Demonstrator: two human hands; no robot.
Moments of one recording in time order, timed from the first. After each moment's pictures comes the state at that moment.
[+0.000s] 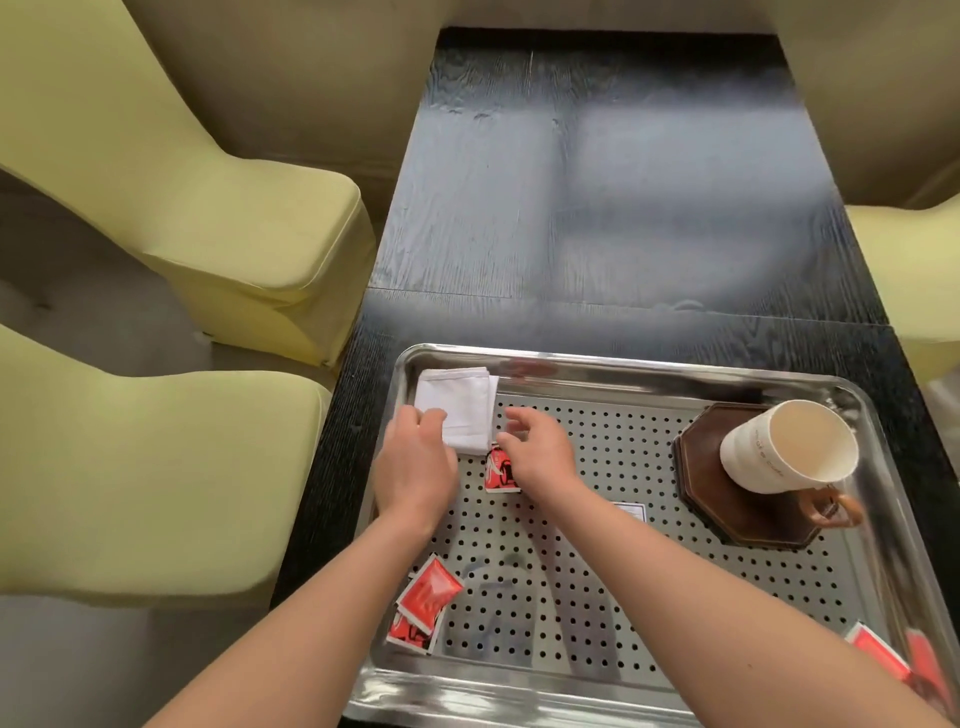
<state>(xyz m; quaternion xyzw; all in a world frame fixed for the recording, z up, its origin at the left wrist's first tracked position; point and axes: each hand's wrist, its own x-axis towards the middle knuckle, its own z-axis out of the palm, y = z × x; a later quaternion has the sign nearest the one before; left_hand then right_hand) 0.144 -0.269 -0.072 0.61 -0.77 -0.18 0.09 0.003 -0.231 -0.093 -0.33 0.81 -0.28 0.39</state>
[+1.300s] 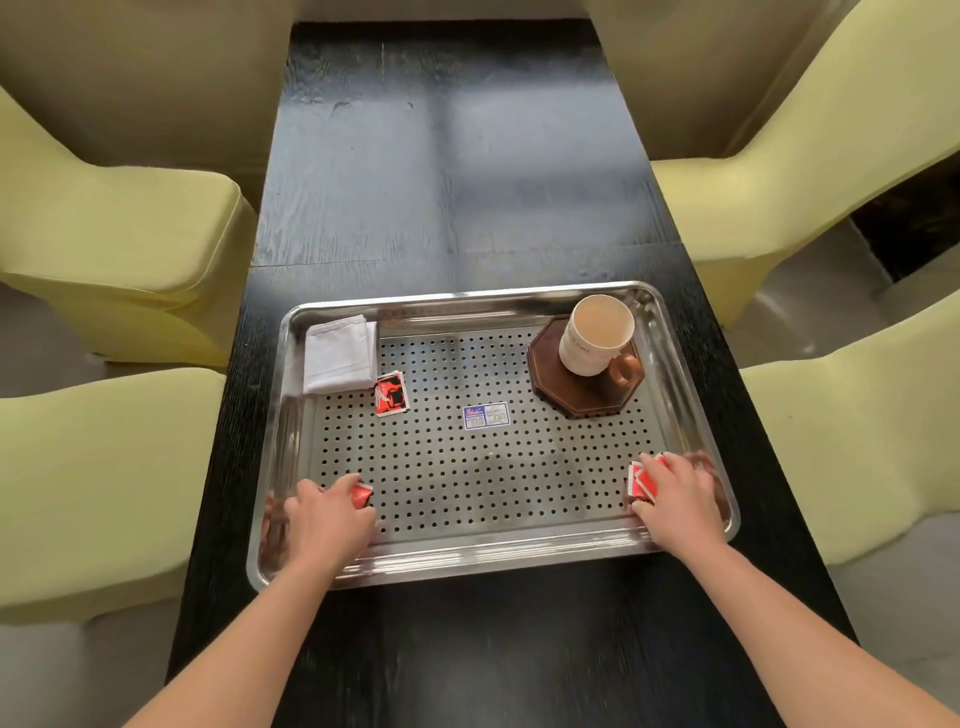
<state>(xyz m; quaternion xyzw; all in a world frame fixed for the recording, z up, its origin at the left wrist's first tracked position) 0.191 -0.131 -0.083 0.64 -0.71 -0.28 -0.12 -0.137 0.093 -0.067 -0.29 0.93 0.02 0.22</state>
